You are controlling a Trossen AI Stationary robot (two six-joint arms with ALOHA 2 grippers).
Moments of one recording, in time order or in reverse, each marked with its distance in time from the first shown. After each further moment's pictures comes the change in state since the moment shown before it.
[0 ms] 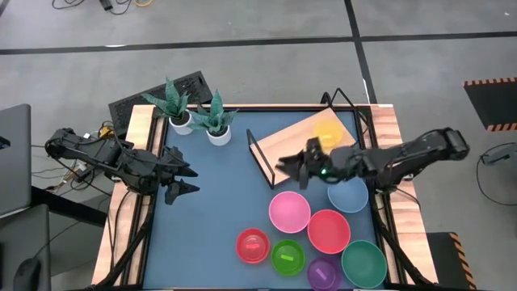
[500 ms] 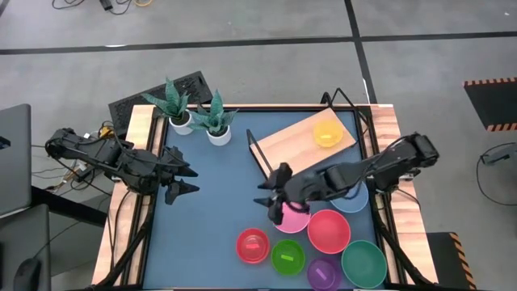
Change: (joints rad) left arm 0.000 0.000 0.000 0.000 0.000 -0.002; right arm 0.131 0.404 0.449 -0.439 0.001 -0.278
